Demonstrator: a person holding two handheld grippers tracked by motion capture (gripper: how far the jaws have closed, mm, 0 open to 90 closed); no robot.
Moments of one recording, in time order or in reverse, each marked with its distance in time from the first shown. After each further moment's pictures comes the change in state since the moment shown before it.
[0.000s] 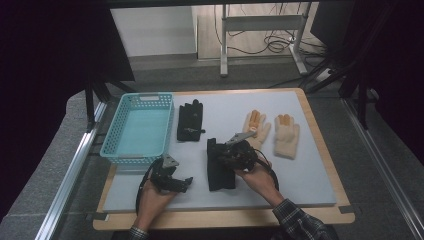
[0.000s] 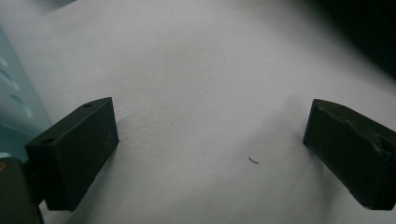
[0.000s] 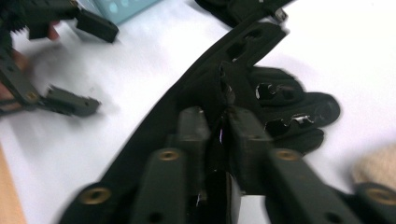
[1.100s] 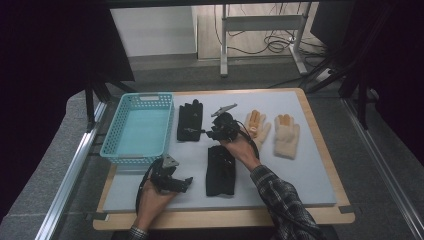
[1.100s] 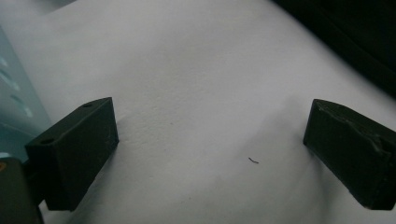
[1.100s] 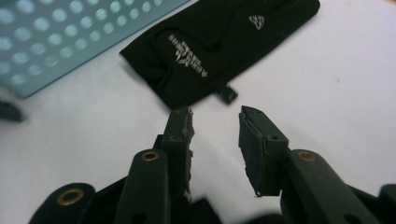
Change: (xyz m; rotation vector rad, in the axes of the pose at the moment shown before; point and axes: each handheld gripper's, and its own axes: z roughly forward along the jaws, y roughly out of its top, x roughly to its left) left arm 0.000 0.000 0.000 0.006 -0.002 0.006; right arm -0.052 0.073 0.071 -0.003 -0.041 -0.021
